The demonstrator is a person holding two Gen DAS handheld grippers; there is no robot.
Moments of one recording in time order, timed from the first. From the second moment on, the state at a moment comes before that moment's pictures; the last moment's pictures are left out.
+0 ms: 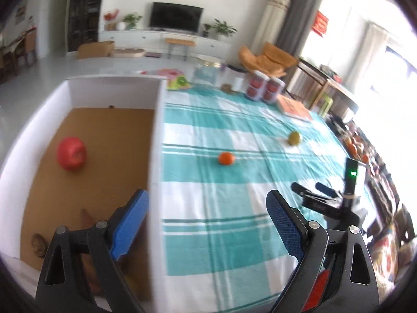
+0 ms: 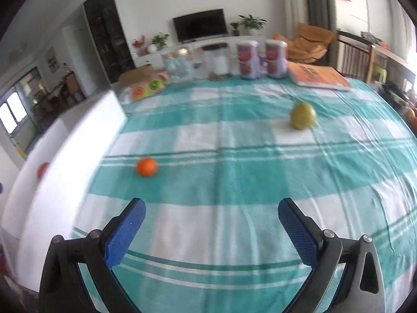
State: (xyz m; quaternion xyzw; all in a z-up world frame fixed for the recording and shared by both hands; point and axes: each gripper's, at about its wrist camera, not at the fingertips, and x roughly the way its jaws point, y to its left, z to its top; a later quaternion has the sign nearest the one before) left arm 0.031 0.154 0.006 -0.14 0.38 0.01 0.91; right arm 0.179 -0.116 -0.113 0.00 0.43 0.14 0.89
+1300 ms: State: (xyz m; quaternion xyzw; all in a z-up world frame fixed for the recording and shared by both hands) left arm 0.178 0.072 -0.117 -0.08 0.42 -0.01 0.90; right arm 0.180 -0.173 -0.141 0.08 0.43 0.09 0.89
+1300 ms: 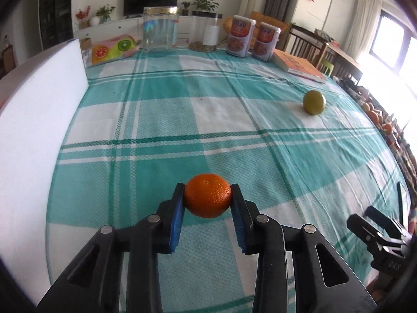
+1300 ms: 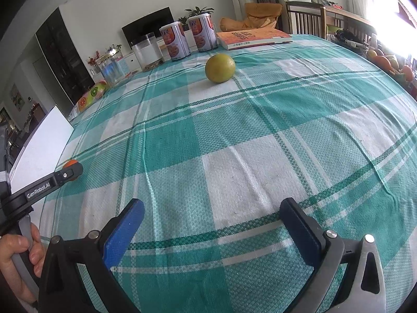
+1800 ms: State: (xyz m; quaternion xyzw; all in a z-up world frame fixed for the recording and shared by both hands) left arm 0.148 0.049 -0.137 -0.04 0.43 -0.01 0.90; right arm 0.180 -0.173 -0.142 0.07 0.43 0.09 0.89
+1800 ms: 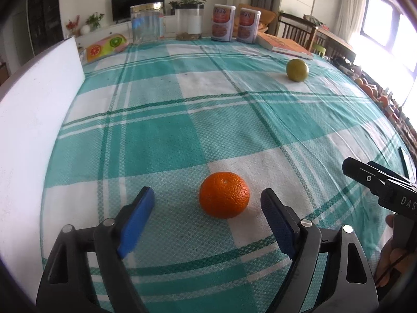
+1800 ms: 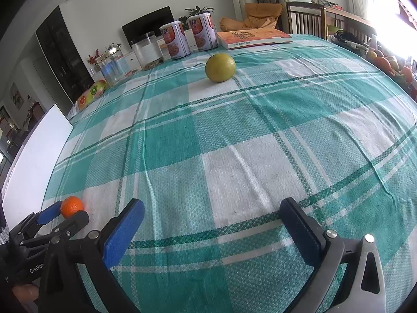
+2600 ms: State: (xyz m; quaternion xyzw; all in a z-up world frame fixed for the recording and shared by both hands) left arm 0.150 0.044 -0.141 0.00 0.44 0.00 0.90; right arm 0.399 -0.163 -0.128 0.10 0.47 0.05 0.87
